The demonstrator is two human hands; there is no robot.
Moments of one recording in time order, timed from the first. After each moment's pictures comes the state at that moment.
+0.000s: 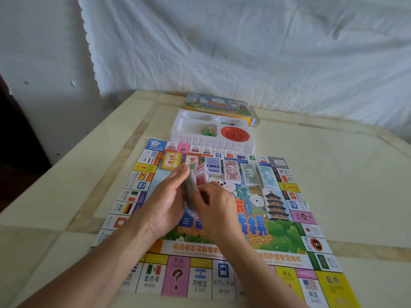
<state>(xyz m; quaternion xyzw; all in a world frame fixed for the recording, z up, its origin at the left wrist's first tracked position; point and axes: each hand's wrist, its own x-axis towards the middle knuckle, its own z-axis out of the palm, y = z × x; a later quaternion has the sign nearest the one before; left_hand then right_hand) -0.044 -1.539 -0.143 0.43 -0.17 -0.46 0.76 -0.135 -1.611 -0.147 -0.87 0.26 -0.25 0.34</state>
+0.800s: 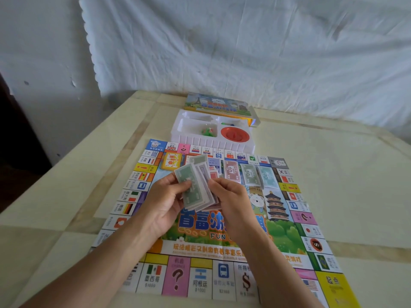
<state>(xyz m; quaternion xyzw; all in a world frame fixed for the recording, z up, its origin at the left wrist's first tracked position) -0.038 -1.540 -0.147 0.48 -0.09 -0.41 0.77 -0.144 -1.635 -0.136 -0.64 0.28 -0.21 0.69</state>
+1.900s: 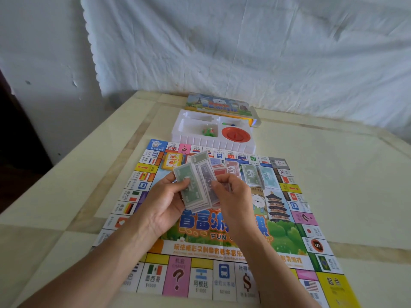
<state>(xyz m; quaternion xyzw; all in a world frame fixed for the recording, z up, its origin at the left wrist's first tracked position) -0.035 -1.540 -0.150 0.38 -0.08 -0.46 0.80 -0.140 -1.635 -0.139 -0.71 0.32 -0.30 0.55</state>
